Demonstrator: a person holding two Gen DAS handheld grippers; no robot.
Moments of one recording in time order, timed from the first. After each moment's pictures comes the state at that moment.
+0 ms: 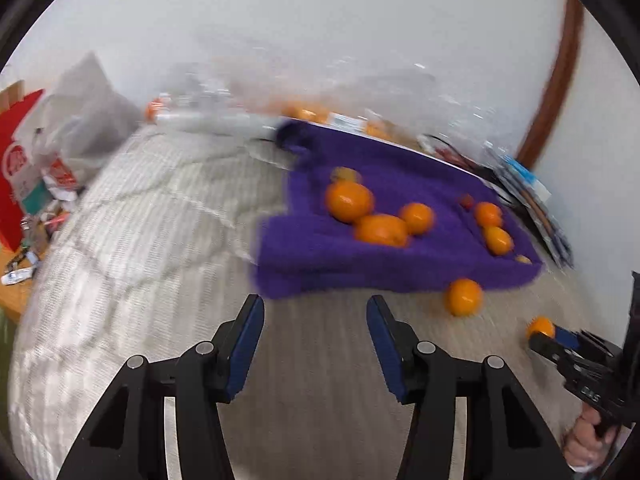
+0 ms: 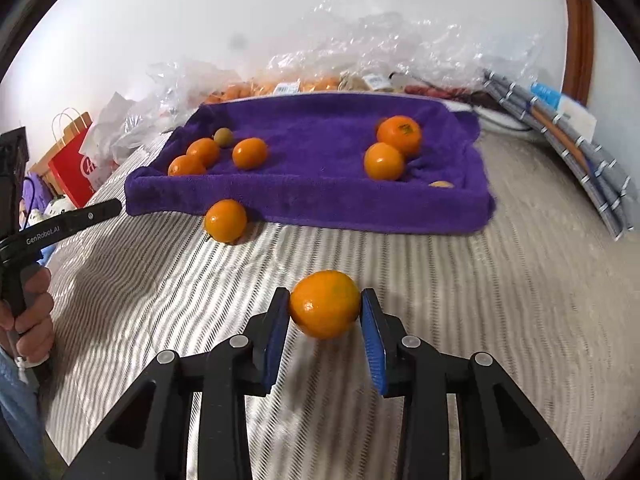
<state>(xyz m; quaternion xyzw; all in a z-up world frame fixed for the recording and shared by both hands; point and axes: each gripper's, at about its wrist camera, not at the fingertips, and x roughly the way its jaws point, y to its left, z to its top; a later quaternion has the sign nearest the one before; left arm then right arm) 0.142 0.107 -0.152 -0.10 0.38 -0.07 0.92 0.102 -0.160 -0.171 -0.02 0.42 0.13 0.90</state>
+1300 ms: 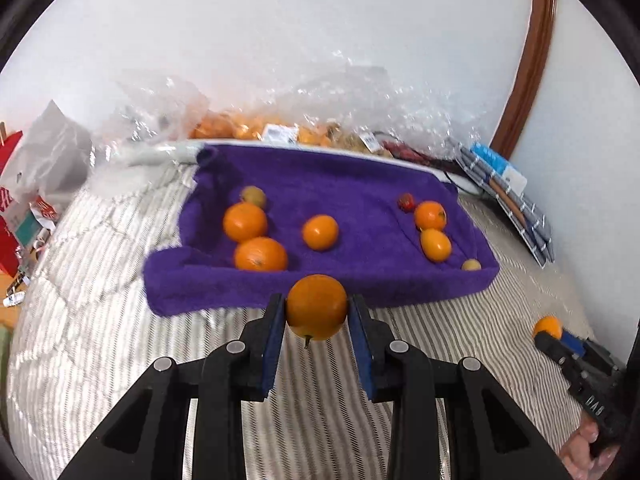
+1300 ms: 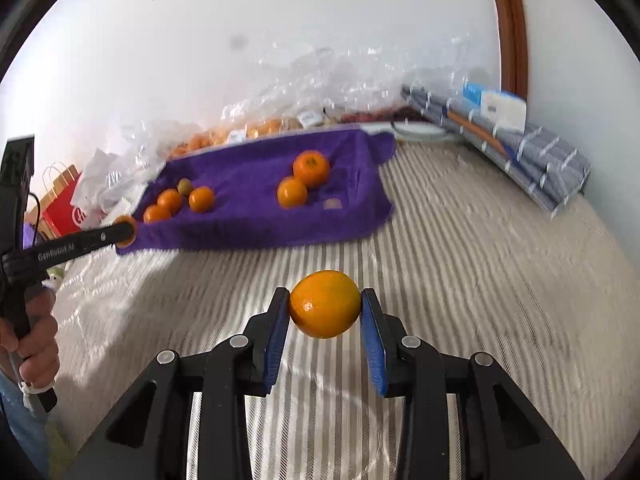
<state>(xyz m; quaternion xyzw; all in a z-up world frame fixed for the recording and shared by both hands) 0.143 0.027 -0.113 -0.07 0.38 -0.06 0.92 0.080 -0.235 -0.136 0.04 0.38 0.09 0.92</state>
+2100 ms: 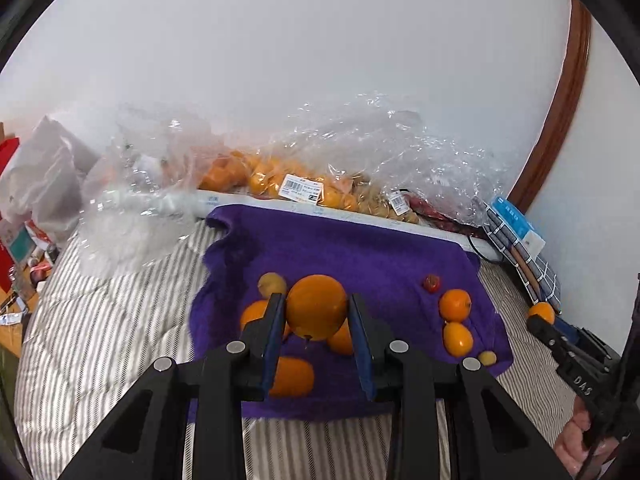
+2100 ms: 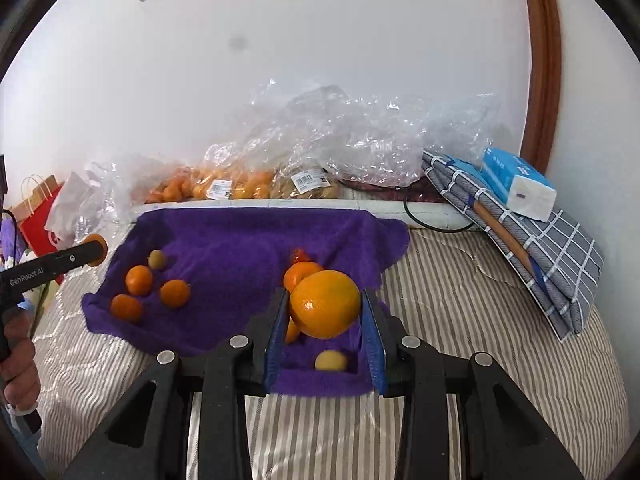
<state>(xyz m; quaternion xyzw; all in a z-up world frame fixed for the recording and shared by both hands) 0.223 0.050 -0.092 -0.11 0.36 -0.05 0.93 0.192 -0.209 -0.101 0.00 0.36 0.08 0.93</state>
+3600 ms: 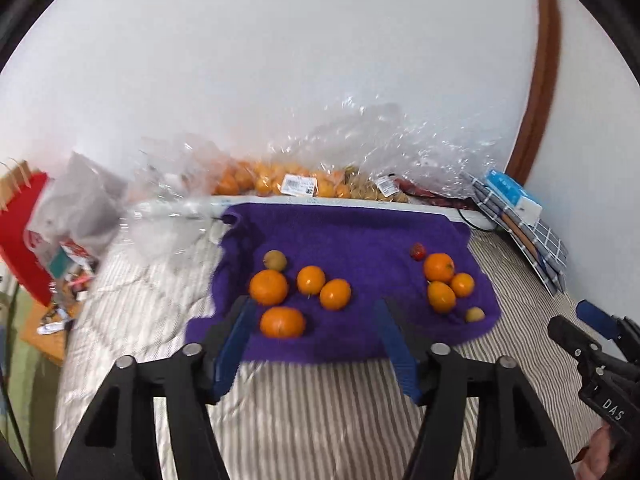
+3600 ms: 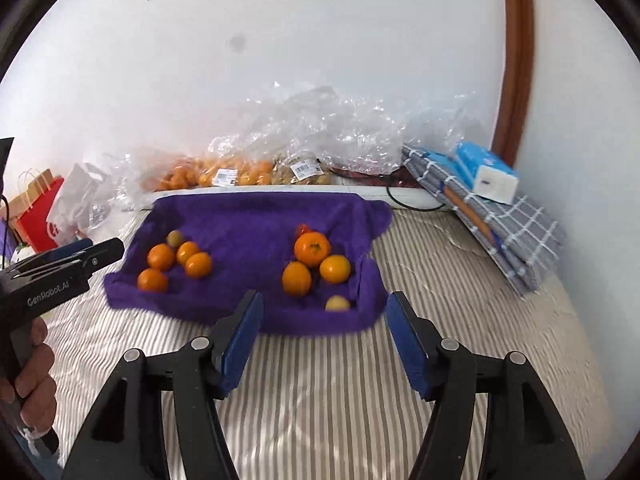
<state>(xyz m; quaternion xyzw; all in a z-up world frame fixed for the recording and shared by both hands) 0.144 0.016 -0.055 -0.04 0.35 -0.01 0.93 0.111 -0.197 -0.060 -0.01 0.37 0.04 0.93</state>
